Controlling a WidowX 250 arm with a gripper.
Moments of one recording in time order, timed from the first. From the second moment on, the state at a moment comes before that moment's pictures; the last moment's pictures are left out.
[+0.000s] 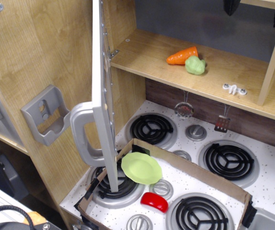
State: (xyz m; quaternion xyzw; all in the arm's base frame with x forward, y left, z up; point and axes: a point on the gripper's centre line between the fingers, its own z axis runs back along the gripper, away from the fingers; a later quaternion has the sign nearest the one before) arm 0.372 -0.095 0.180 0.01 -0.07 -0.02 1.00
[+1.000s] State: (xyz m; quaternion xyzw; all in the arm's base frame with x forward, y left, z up) arm 0.339 -0.071 0.183 0.03 -0.07 -0.05 1.00
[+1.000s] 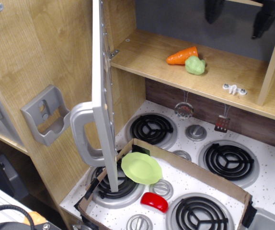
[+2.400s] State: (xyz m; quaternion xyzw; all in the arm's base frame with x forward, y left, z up) arm 0.206 0.049 0.202 0.07 0.01 -0.21 0.98
